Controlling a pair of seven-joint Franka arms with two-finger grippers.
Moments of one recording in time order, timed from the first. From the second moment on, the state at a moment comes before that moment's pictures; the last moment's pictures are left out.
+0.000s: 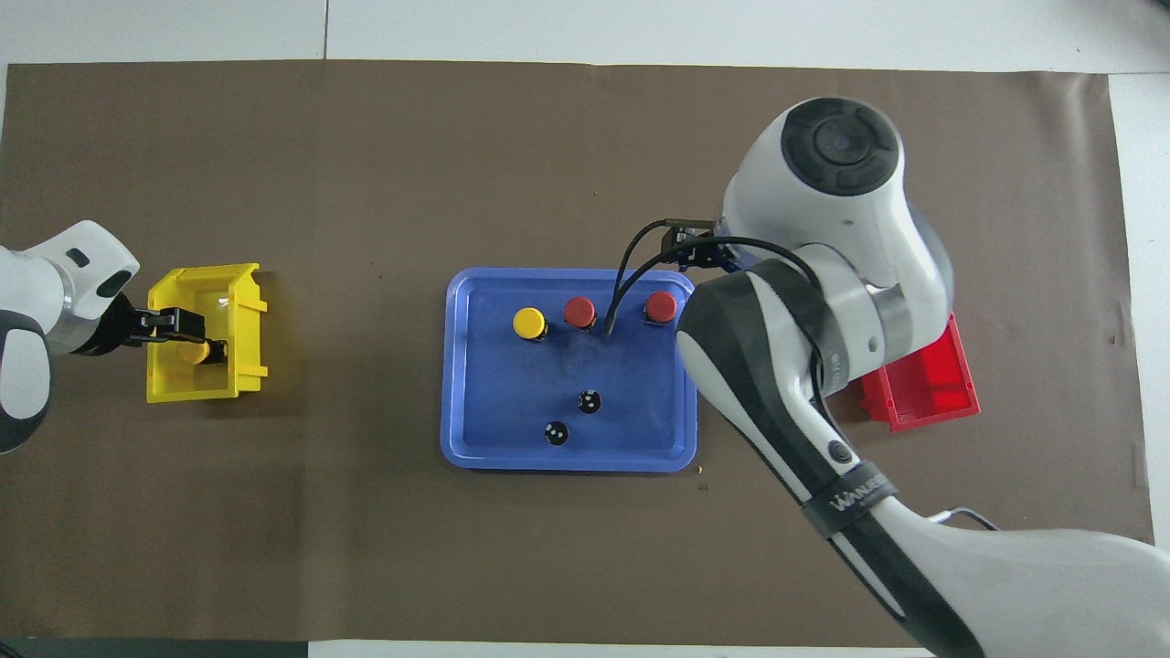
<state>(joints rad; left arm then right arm) -0.01 0.00 0.05 -2.18 0.02 2.16 0.05 0.37 0.27 -0.03 -1.62 0.00 1.89 0.49</state>
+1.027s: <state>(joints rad) -0.05 0.00 0.05 -2.21 0.02 2.20 -0.02 -0.07 0.01 -0.03 -1.59 -0.01 1.56 0.07</state>
